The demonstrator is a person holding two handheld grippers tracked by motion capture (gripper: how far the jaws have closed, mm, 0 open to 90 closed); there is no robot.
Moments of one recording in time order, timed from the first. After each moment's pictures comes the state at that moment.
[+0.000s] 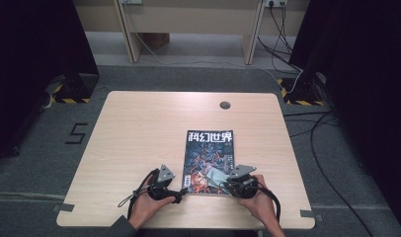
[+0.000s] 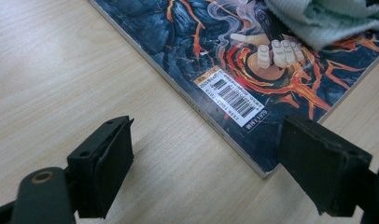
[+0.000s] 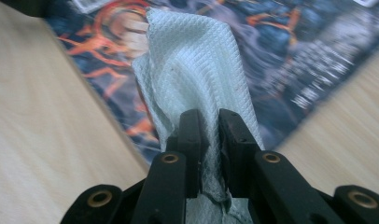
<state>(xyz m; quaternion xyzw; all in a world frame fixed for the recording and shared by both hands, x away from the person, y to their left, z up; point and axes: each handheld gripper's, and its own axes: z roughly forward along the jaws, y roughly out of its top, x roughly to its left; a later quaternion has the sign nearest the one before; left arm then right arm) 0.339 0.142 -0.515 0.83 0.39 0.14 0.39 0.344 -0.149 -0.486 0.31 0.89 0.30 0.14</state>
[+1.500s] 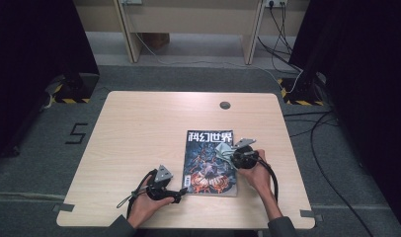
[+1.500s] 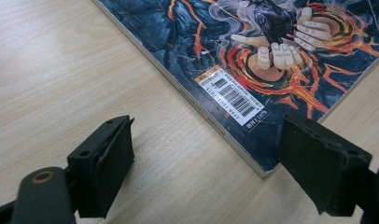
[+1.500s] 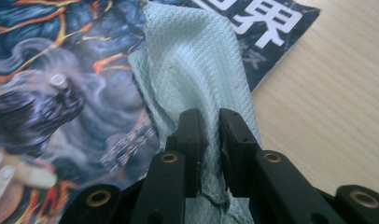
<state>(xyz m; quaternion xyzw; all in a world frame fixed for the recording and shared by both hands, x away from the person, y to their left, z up) 0.340 0.146 -0.519 0.82 0.40 0.12 0.40 0.435 -0.163 -0.486 0.38 0.87 0.26 0.19</state>
